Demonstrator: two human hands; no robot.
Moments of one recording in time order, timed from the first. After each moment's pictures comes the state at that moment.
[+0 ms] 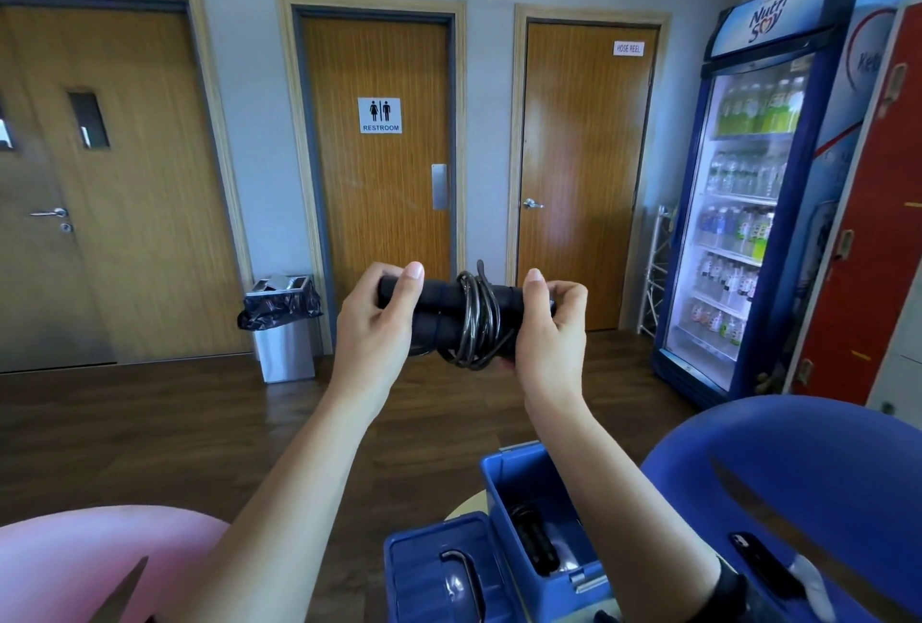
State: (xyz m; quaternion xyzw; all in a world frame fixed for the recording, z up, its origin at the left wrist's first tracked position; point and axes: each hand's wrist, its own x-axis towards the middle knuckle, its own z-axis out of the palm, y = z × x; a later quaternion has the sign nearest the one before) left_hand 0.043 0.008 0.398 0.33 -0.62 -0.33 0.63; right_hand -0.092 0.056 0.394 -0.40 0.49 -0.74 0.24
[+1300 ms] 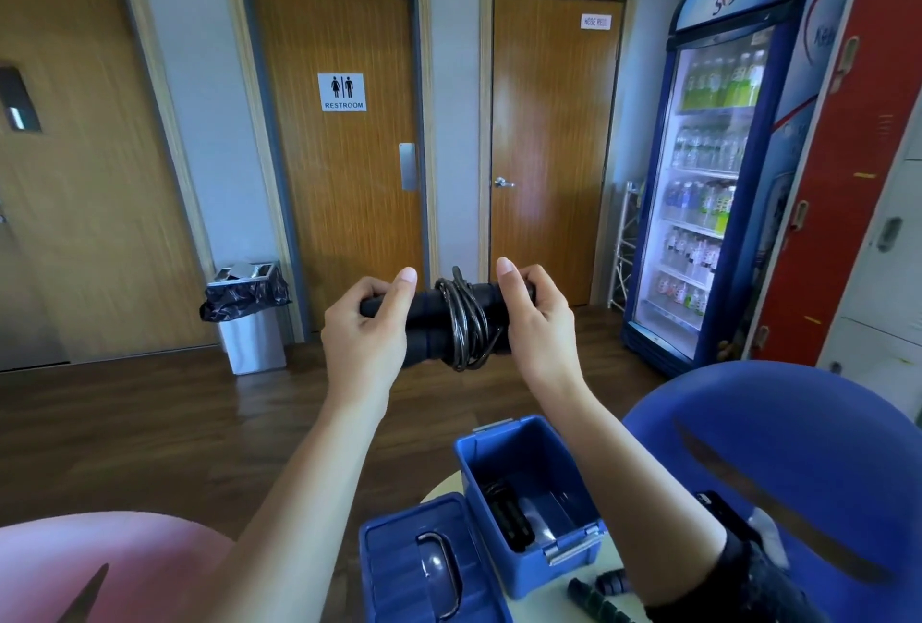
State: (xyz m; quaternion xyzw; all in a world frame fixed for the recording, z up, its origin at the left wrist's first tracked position) left_hand 0.005 0.011 0.378 0.37 -0.56 -0.36 0.65; right_hand -0.132 0.050 0.377 -0.49 0.51 -0.68 0.20
